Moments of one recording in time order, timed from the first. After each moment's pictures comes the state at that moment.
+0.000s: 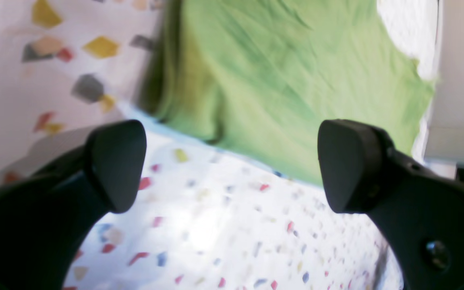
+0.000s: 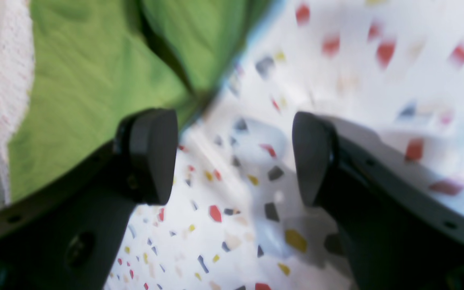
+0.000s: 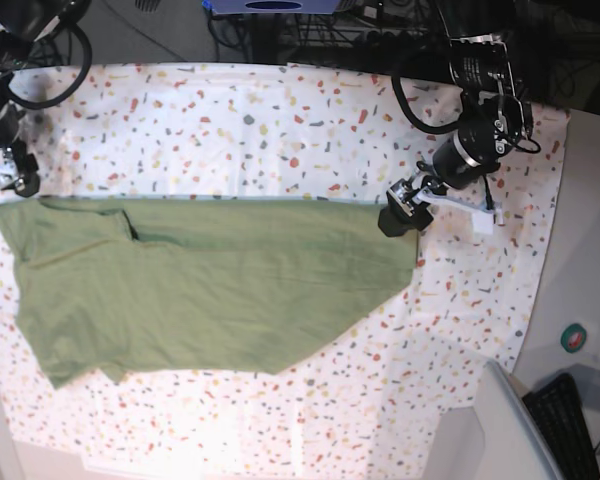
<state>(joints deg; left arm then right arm) 7.5 -1.8 -24.5 74.7 -41.8 -15.0 42.5 -4.8 5.3 51.5 64.0 38.4 17.1 -41.8</state>
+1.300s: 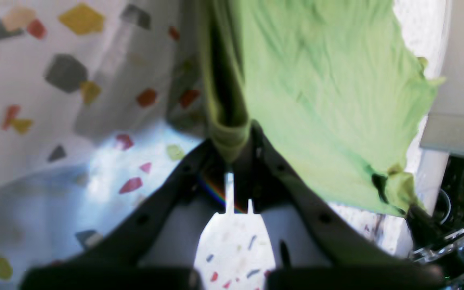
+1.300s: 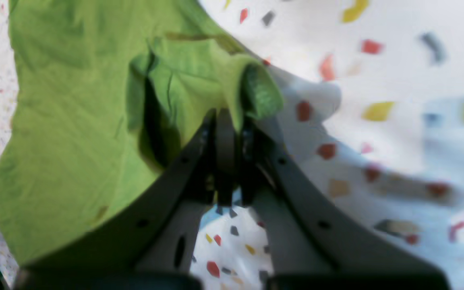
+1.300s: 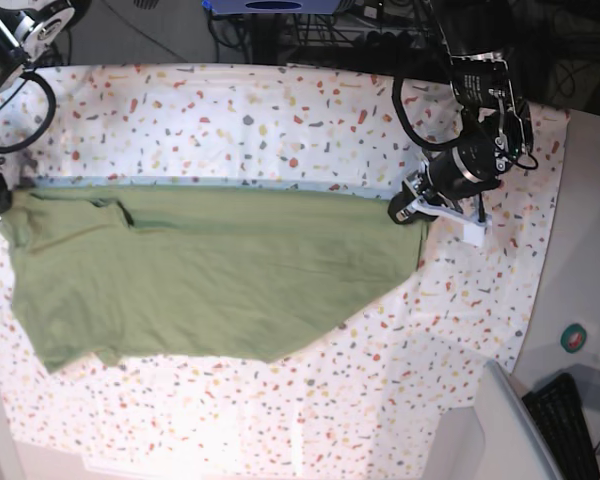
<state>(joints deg) 4.1 -2.2 -24.2 74.7 -41.5 -14.7 49.7 5.0 13.4 51.5 56.3 29.4 17.2 -45.9</state>
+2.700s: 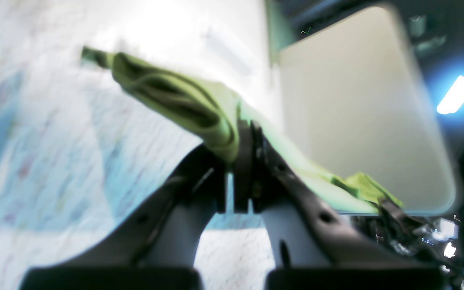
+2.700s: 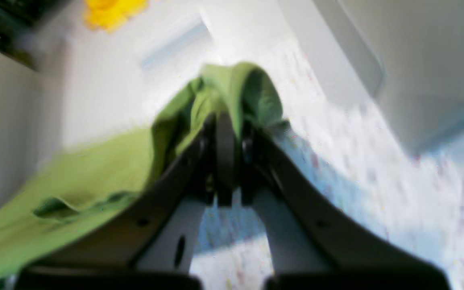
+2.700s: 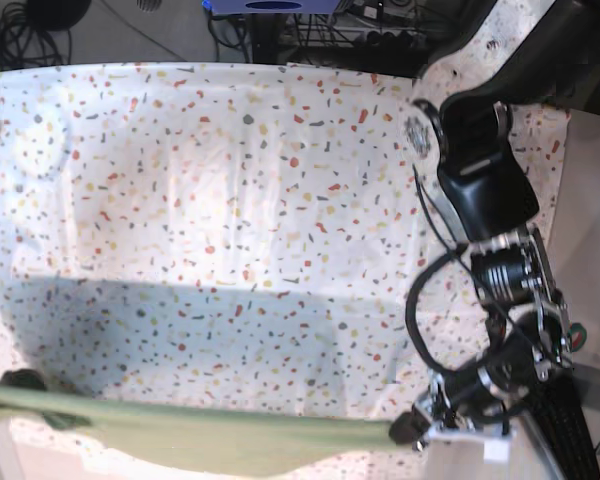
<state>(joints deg) -28.3 0.5 -24.4 77.5 -41.4 -3.4 61.0 29.1 24.6 30.1 67.9 30.5 6.8 -54.0</state>
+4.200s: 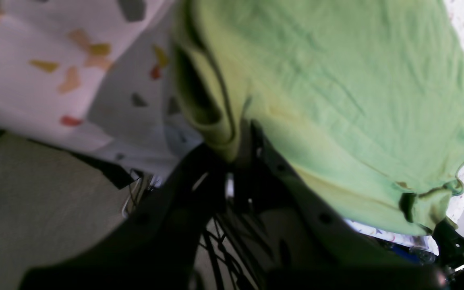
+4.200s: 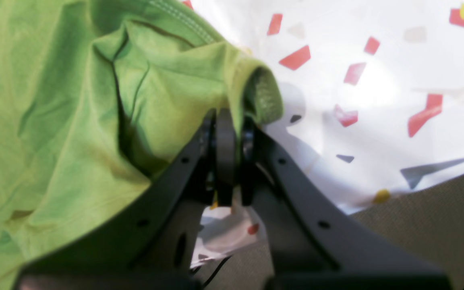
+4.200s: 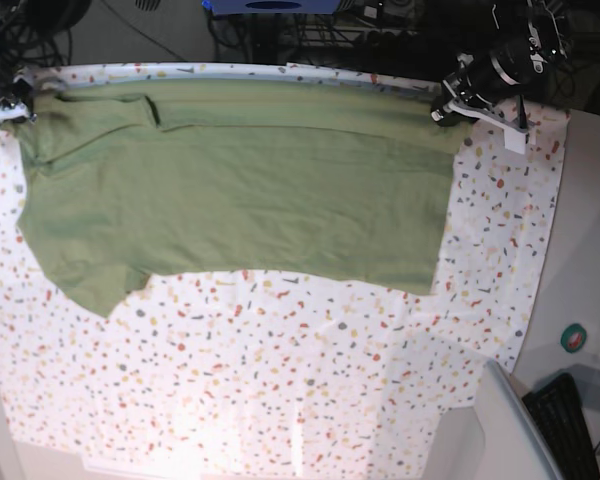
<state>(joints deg) 28.1 -3.1 -29.3 97.1 -42.2 -8.2 55.4 -20.0 9.8 40.5 73.9 30.7 14.9 -43.1</state>
